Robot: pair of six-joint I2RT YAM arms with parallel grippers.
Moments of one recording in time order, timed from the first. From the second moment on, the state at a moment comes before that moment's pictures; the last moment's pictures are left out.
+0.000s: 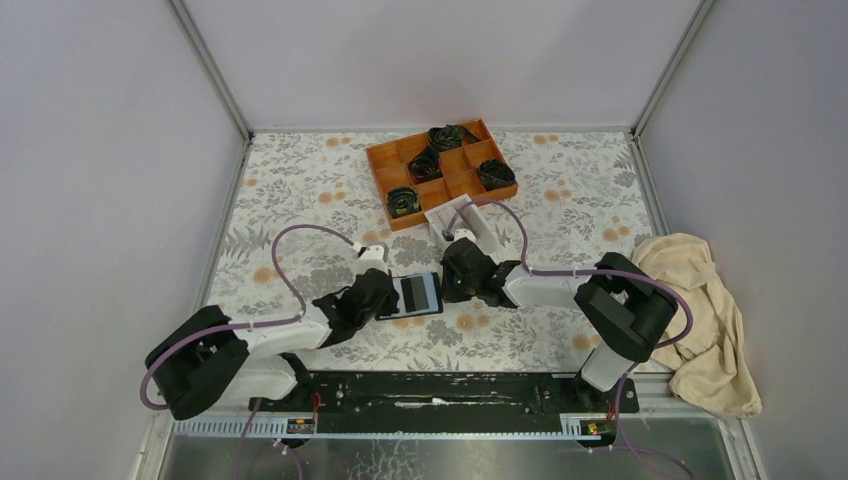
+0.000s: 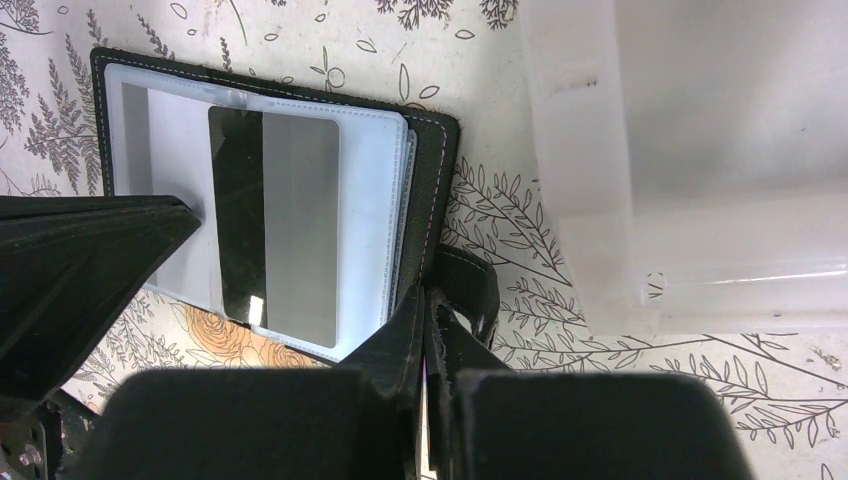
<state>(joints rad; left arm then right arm) -0.84 1.23 0.35 0.16 -0.31 -0.69 0.87 1.66 0.78 0.01 0.04 0.65</state>
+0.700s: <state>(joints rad) -0.92 1.38 0.44 0.16 -0.37 -0.68 0.87 1.66 0.78 0.01 0.04 0.65</state>
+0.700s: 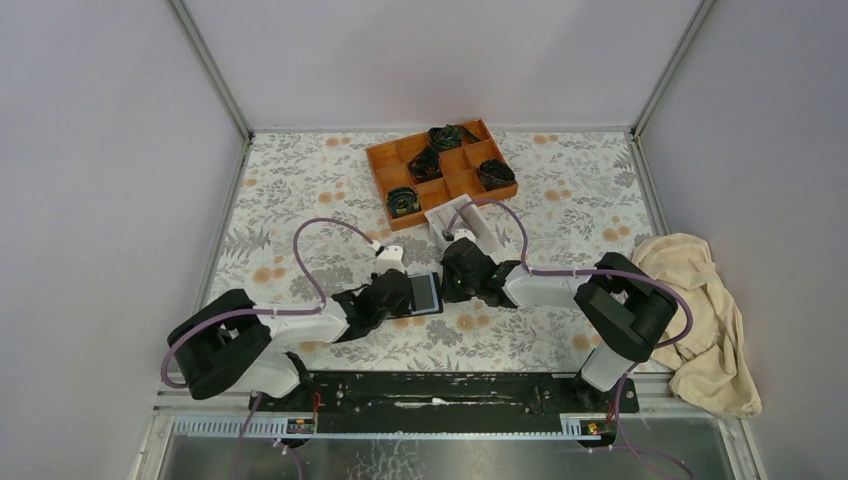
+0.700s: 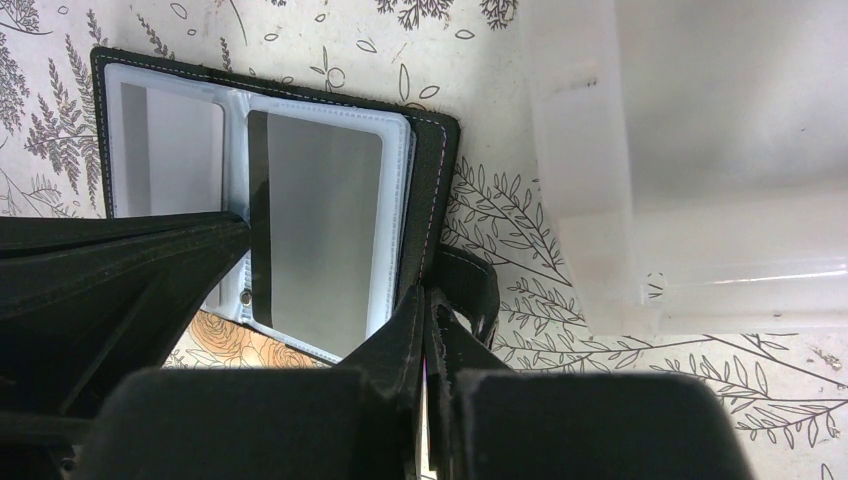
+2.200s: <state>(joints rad) -0.96 0.89 0.26 0.00 -0.62 -1.00 0.93 1.54 0.76 -0.07 0.09 0.63</state>
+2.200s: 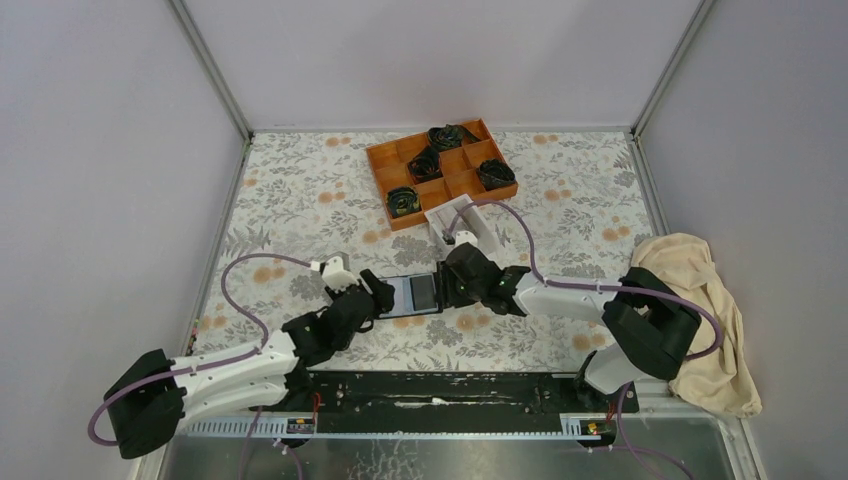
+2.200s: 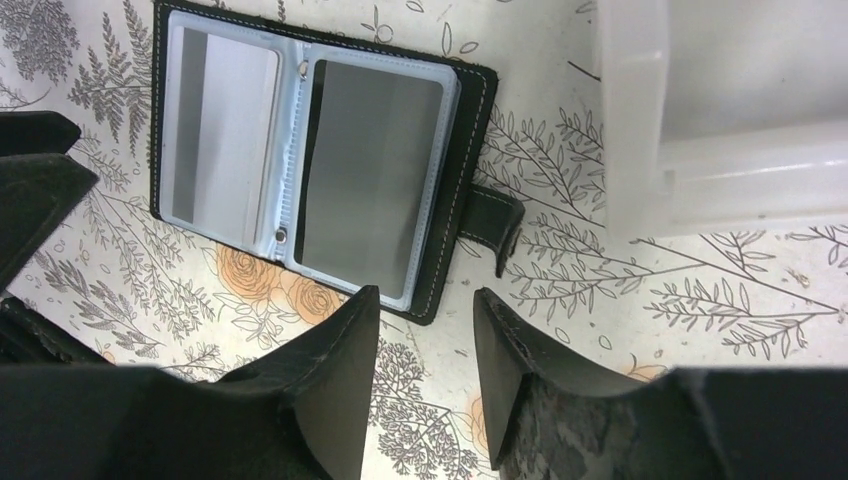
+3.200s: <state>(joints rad) -0.96 0.78 0.13 0.01 -0.58 -1.14 0.93 1.51 0.69 -0.07 0.10 0.63</state>
